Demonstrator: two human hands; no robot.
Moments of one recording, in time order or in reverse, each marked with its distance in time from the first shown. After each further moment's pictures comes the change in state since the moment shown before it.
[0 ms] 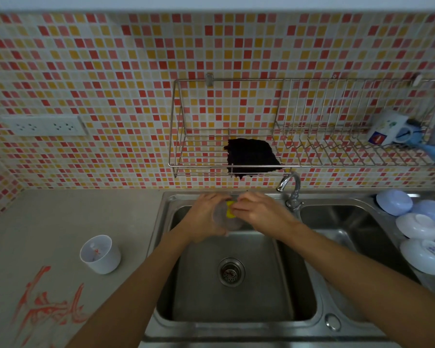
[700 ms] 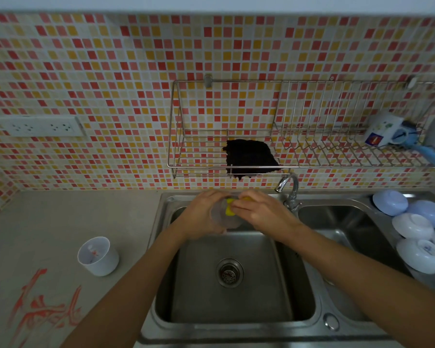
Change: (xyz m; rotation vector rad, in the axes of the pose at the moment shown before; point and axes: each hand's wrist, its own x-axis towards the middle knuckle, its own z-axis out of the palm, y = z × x) left_hand 0.002 -0.001 -0.010 -0.085 -0.016 0.045; right_hand 0.000 -0.002 -0.009 -0.057 0.044 0.004
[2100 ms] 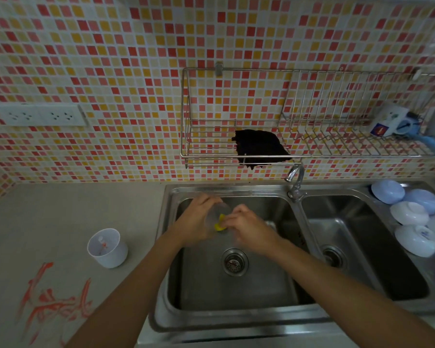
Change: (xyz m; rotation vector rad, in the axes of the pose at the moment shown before) left_hand -0.047 -0.054 0.008 0.079 -0.006 -0.010; right_hand 0.024 -0.078 0.039 0.460 -0.209 0.359
